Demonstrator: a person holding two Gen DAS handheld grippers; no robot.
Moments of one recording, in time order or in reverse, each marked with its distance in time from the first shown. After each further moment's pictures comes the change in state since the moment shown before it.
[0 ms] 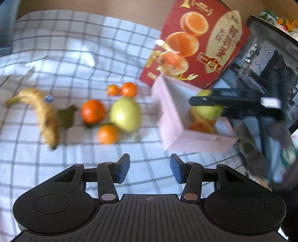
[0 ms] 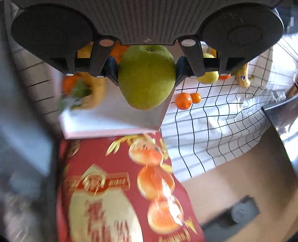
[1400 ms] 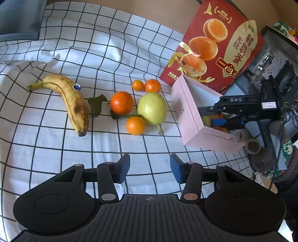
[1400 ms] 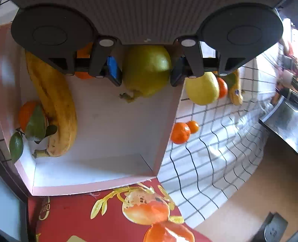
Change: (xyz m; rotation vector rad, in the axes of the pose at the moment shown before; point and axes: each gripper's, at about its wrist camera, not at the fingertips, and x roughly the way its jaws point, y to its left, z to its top) left arm -0.012 0.028 -0.013 -0.070 -0.004 0.038; right arm 0.060 -0.013 -0.006 0.129 0.263 0.153
